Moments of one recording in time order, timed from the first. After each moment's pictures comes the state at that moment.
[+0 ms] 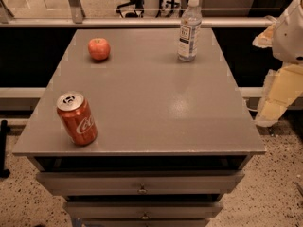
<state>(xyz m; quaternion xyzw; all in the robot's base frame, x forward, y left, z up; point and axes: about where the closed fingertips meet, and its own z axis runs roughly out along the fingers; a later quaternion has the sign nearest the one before) 0.438 -0.216 0.978 -0.60 0.78 -0.04 0.16</state>
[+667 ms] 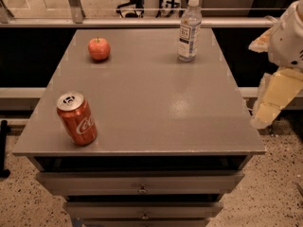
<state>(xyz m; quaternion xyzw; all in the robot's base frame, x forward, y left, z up) 0.441 -0.212 0.970 -0.60 0.78 -0.02 0.17</state>
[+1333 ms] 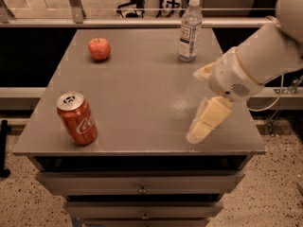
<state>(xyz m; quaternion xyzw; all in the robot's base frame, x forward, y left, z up) 0.459 -0.110 0.896 -0.60 0.75 0.14 0.25</state>
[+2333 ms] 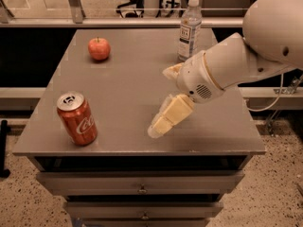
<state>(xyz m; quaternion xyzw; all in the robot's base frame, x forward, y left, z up) 0.473 -0.028 0.899 -0.57 0.72 0.22 0.32</state>
